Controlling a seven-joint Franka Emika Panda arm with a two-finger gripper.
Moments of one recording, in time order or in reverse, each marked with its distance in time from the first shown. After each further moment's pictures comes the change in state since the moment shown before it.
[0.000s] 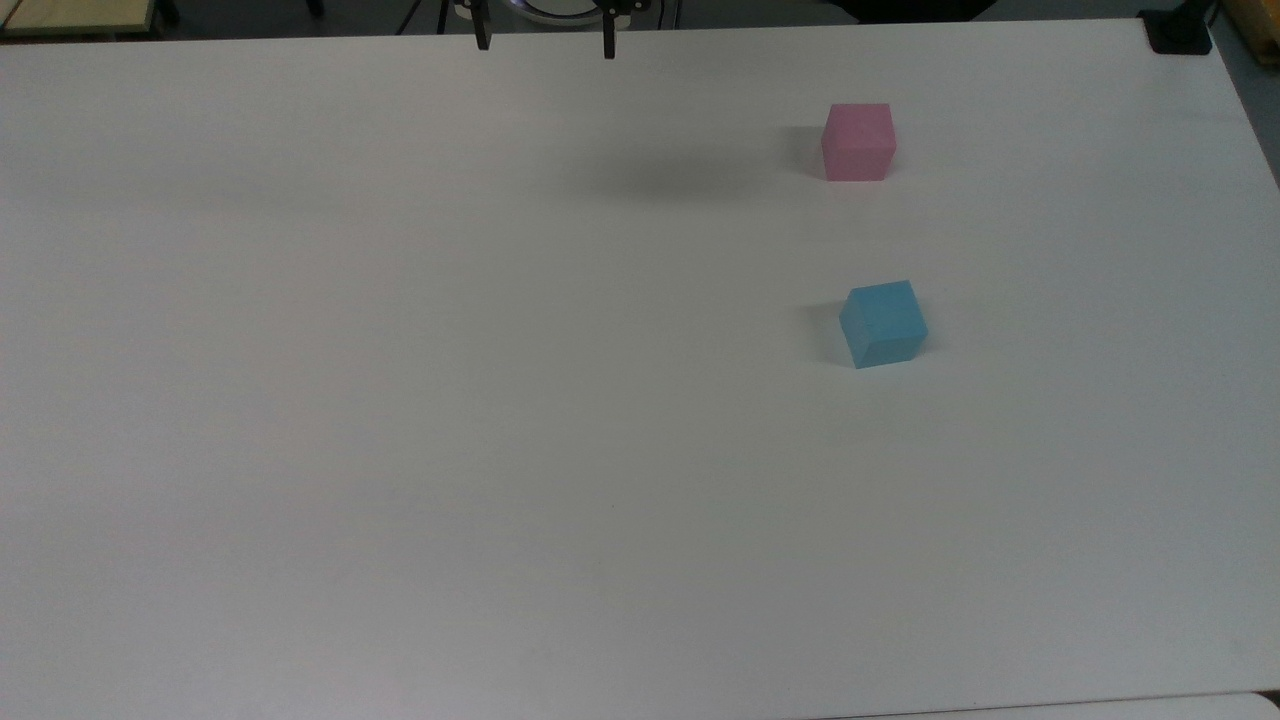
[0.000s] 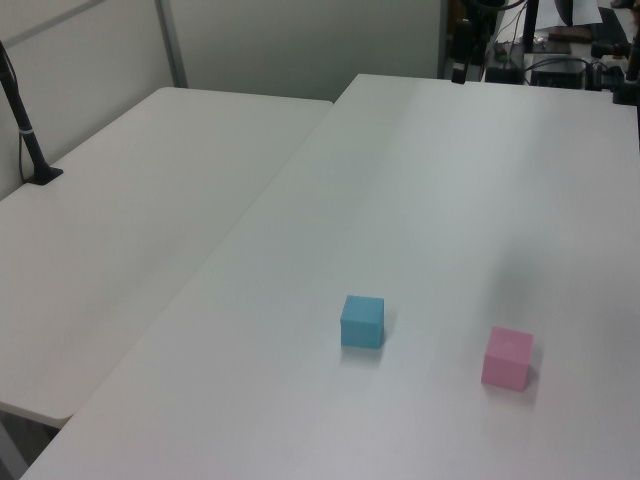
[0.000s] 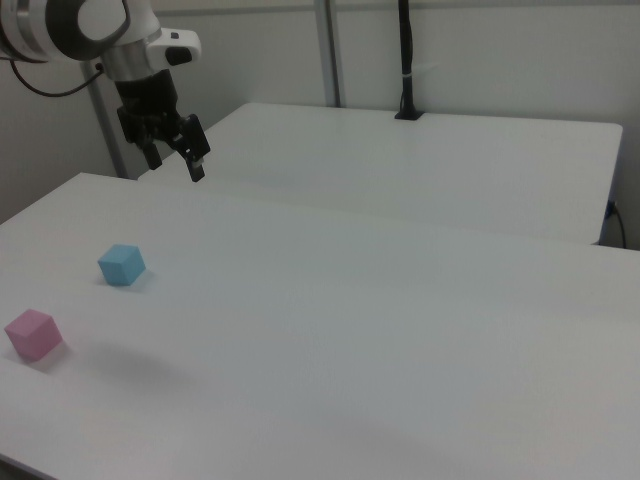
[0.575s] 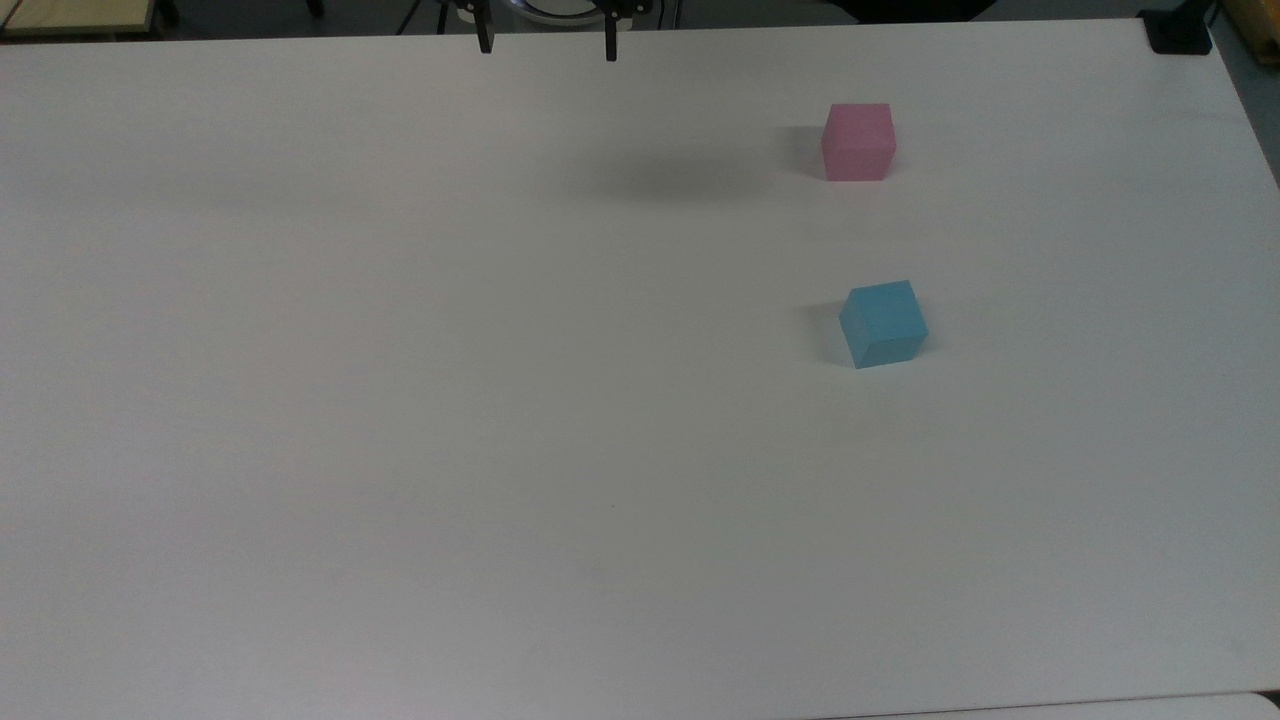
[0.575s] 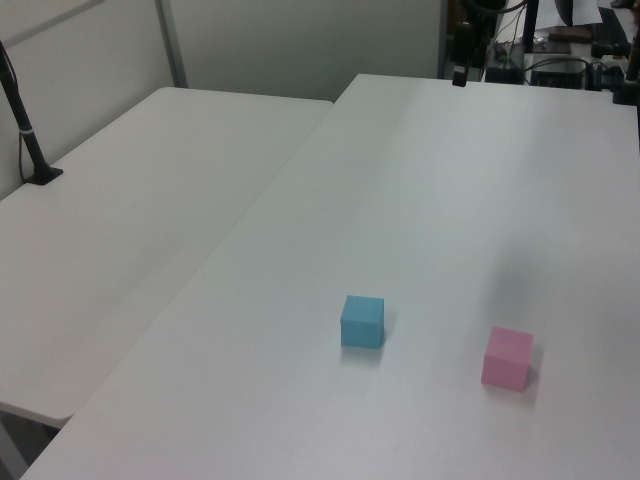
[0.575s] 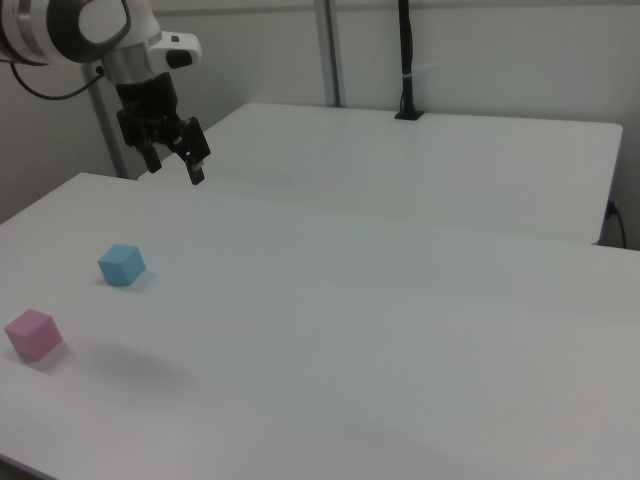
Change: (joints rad) arm 0.000 0.000 0.001 -0.009 0.000 0.000 -0.012
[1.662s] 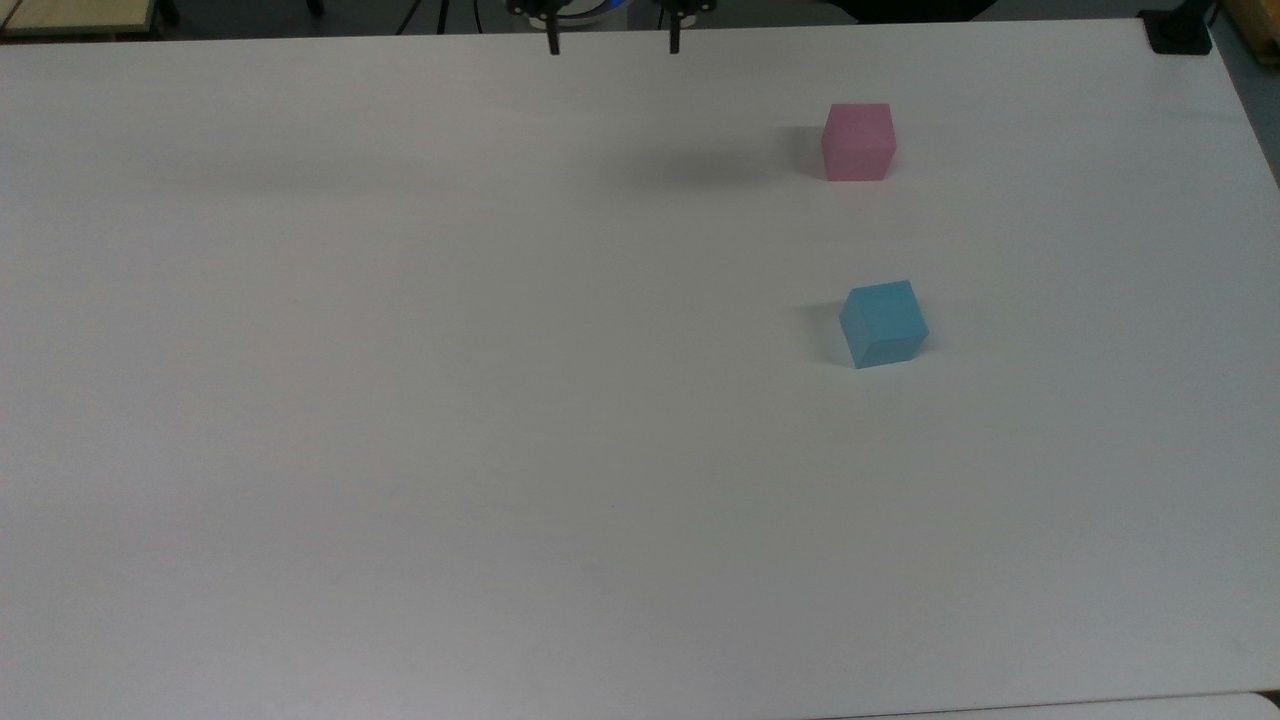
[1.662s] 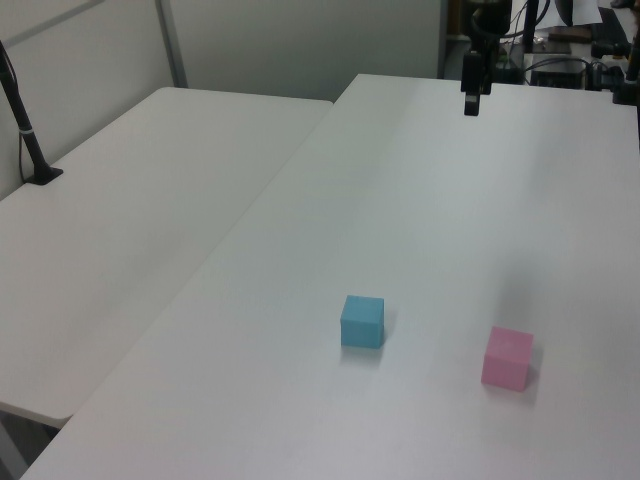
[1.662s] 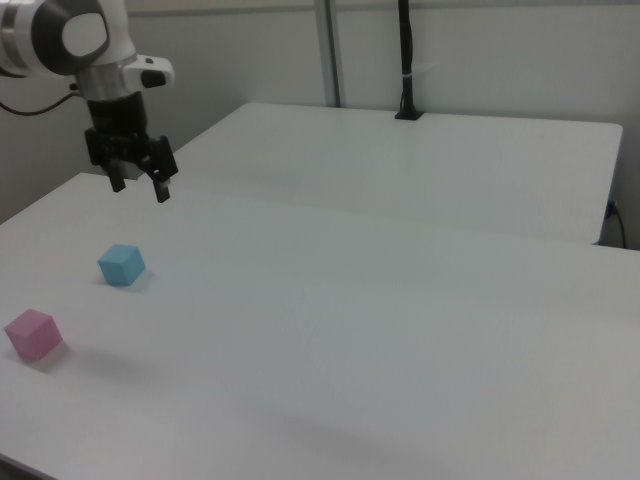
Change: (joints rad) arm 0.008 0.000 0.082 -0.042 0.029 -0.060 -0.002
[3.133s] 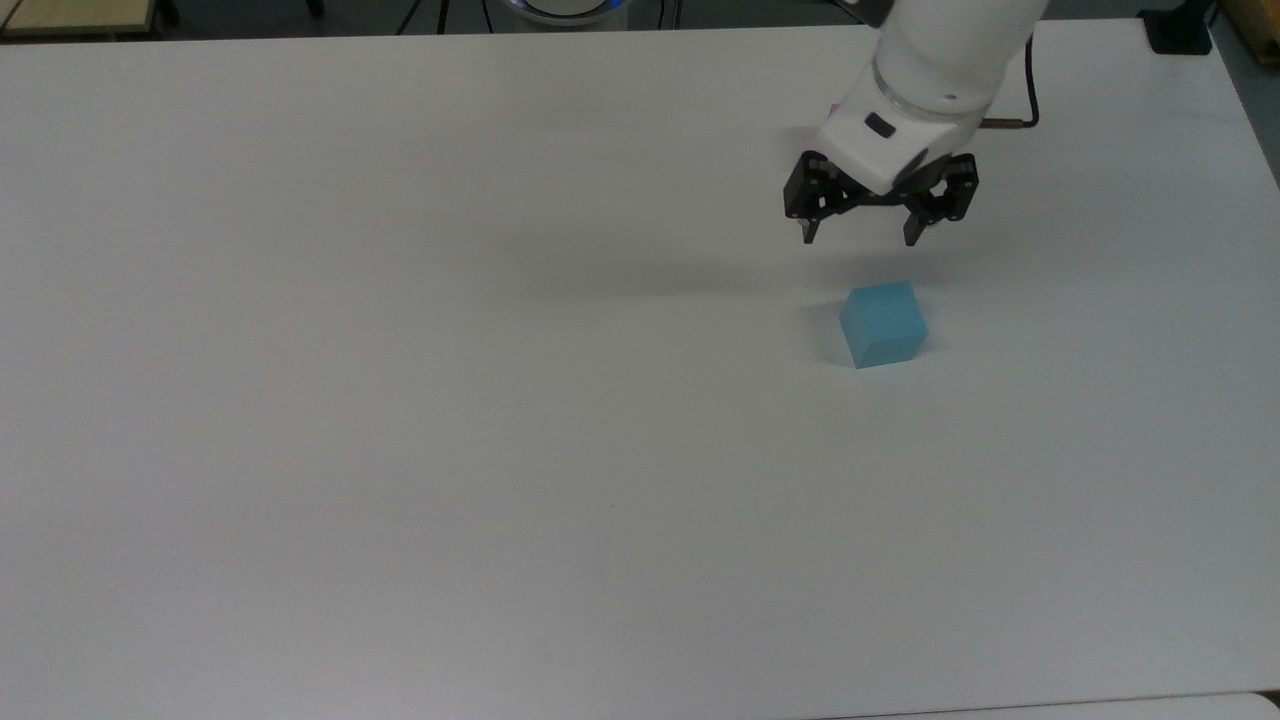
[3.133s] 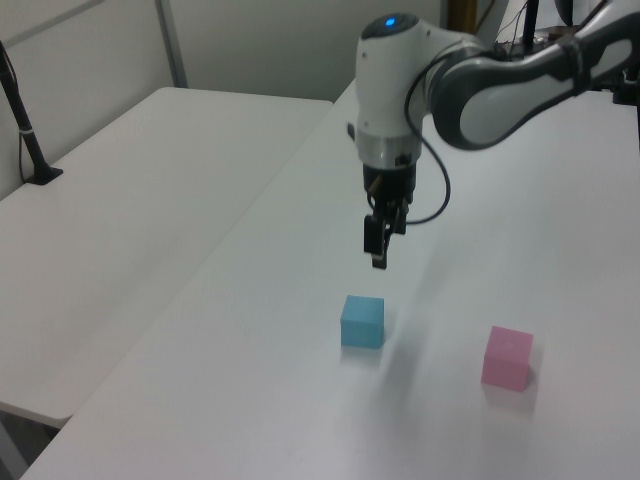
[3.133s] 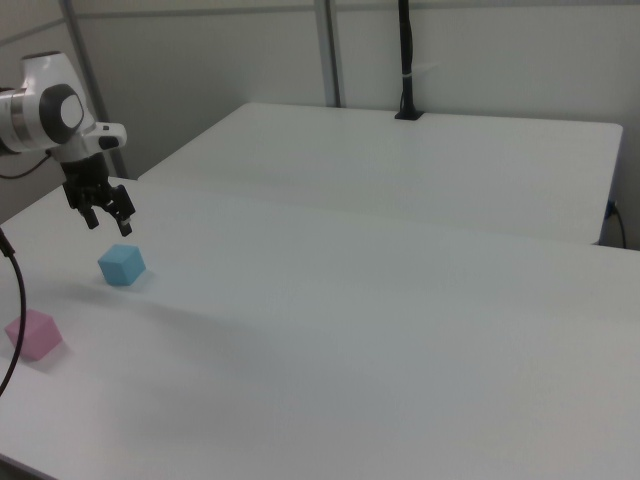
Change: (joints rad) arm 0.337 0.475 0.014 0.238 -0.119 0.240 0.386
